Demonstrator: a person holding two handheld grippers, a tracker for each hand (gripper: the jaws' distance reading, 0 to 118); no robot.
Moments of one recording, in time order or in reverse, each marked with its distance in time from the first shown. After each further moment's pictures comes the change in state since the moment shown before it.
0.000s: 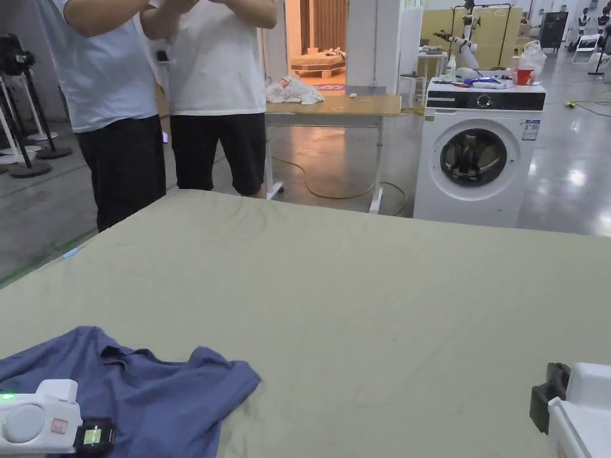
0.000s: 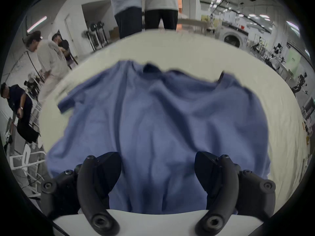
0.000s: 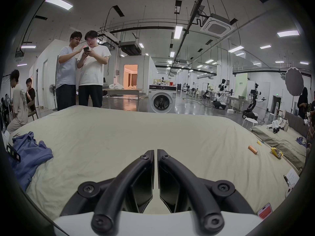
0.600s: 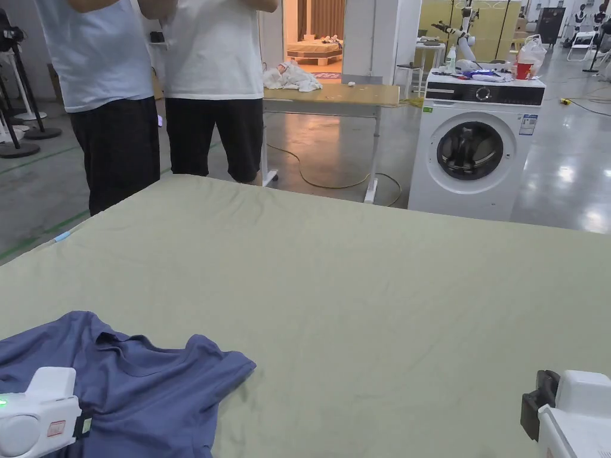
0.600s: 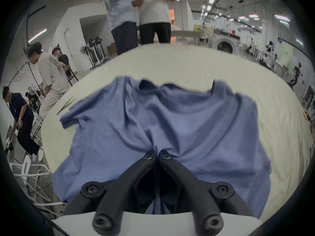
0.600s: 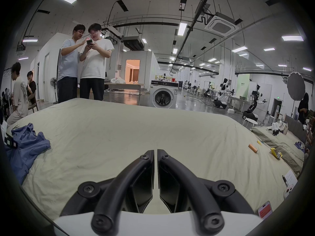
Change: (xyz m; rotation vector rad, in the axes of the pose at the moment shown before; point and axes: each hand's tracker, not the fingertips) left arm 0.006 -0.007 0.024 0.243 0.008 -0.054; right arm -0.013 -0.010 0.002 -0.036 0.003 0.041
